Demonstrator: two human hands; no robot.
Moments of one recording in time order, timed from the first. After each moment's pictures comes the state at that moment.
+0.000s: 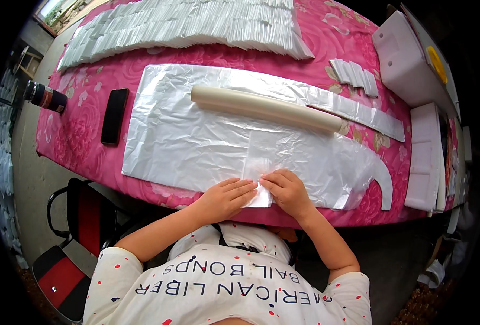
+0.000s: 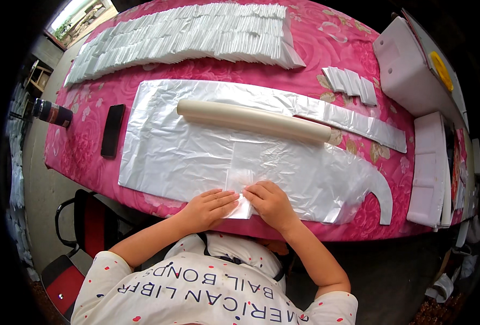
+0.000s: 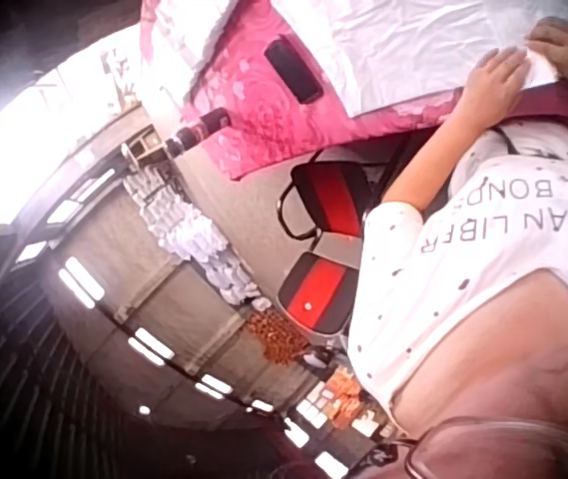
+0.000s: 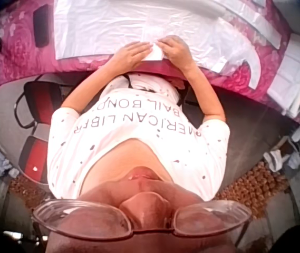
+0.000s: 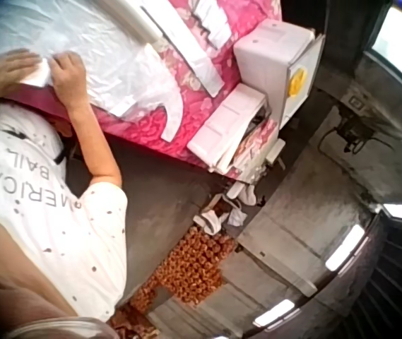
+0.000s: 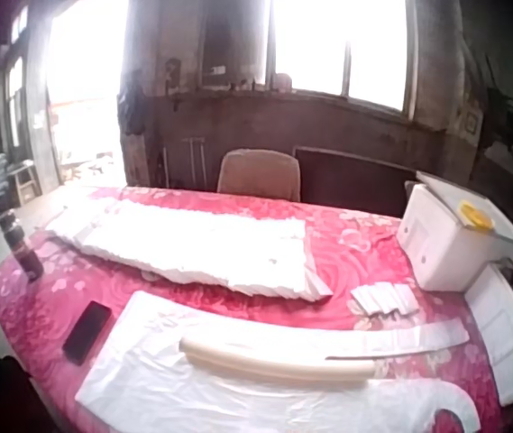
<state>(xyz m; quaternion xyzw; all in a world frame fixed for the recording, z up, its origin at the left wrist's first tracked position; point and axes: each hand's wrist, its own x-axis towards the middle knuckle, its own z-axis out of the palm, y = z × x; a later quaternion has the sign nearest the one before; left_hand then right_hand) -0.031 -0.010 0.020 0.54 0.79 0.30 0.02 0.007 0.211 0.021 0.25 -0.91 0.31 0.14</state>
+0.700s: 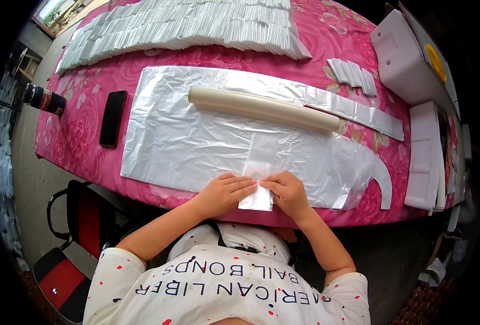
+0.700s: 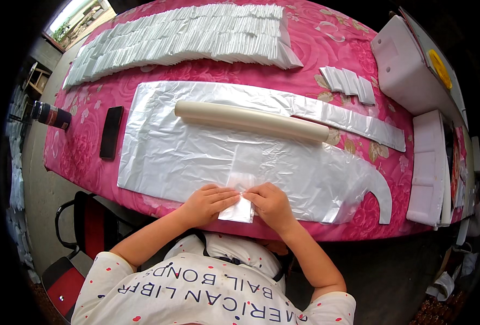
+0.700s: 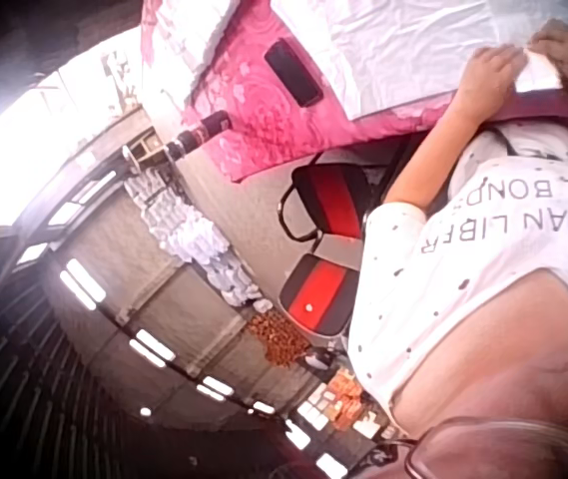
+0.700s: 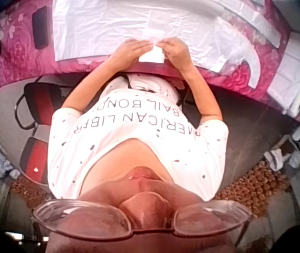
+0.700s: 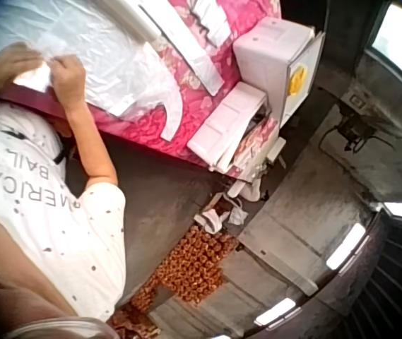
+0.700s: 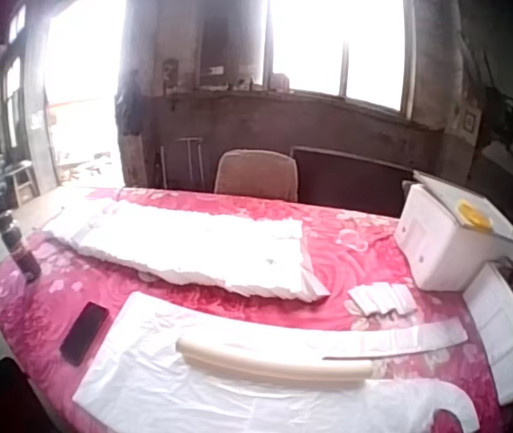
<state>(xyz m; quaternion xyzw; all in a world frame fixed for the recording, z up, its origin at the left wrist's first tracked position) -0.042 -0.004 0.007 0.53 0.78 0.33 0.02 0.011 0.212 0.018 0.19 -0.90 0.37 0.13</state>
